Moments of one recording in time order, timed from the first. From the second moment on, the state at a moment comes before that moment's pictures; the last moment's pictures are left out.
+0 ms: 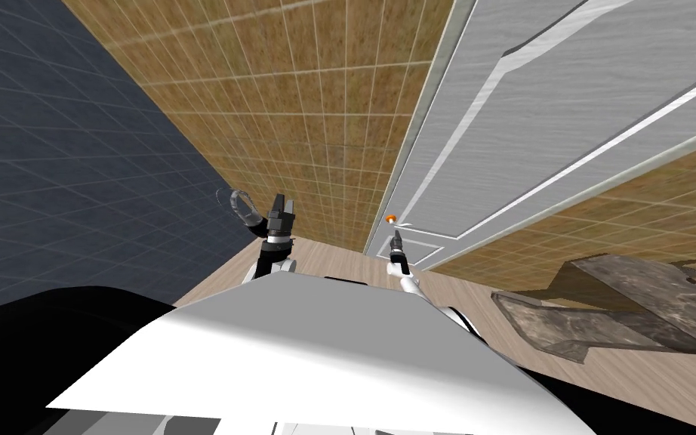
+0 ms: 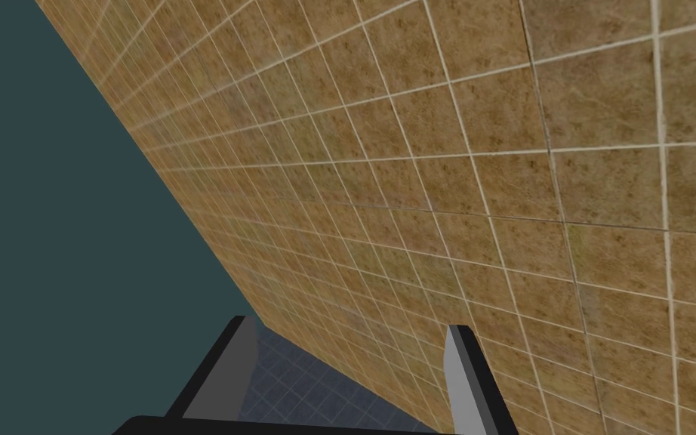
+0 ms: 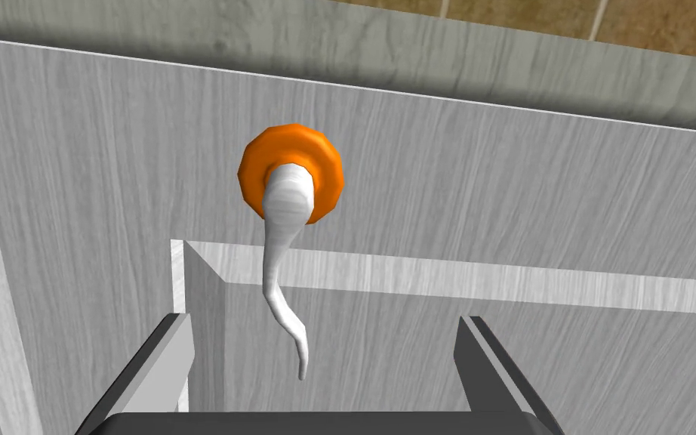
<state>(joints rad) -0.22 -0.26 0.10 -0.72 -0.43 -0.67 0.14</state>
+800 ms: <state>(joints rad) -0.27 -0.30 0.10 -0.57 -0.45 -0.72 0.11</state>
